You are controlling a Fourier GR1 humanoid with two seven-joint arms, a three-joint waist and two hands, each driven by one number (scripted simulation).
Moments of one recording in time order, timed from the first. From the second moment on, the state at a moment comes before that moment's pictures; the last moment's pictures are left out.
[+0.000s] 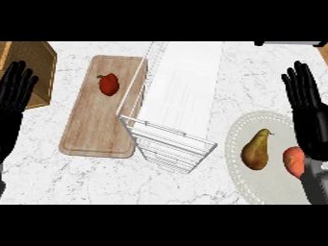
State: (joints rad) left arm -0.14 0.59 -0.13 -1.66 0.38 0.21 -0.11; right arm -0.18 -0.34 0.06 -1.58 -0.23 -0.13 -0.23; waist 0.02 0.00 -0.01
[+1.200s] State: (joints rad) left arm -0.04 0.45 -0.33 -1.39 0.24 0.16 -0.02; right arm 0.00 -0.82 -0.21 -1.20 -0.28 0.39 -0.23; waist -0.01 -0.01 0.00
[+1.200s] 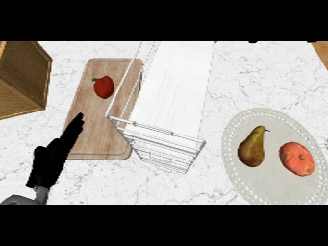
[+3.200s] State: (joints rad) left arm -0.04 0.35 -0.23 -1.38 0.12 0.08 0.00; right arm -0.06 -0.68 0.23 -1.71 0.56 0.36 0.74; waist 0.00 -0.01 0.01
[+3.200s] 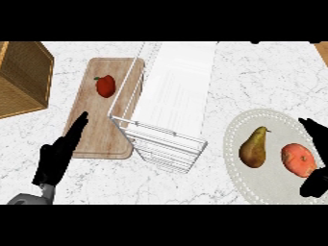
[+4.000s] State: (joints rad) left arm -0.05 0.29 -0.17 -1.39 0.04 0.03 0.05; right arm -0.07 -0.58 0.18 -1.56 0.75 0.39 0.61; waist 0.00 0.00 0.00
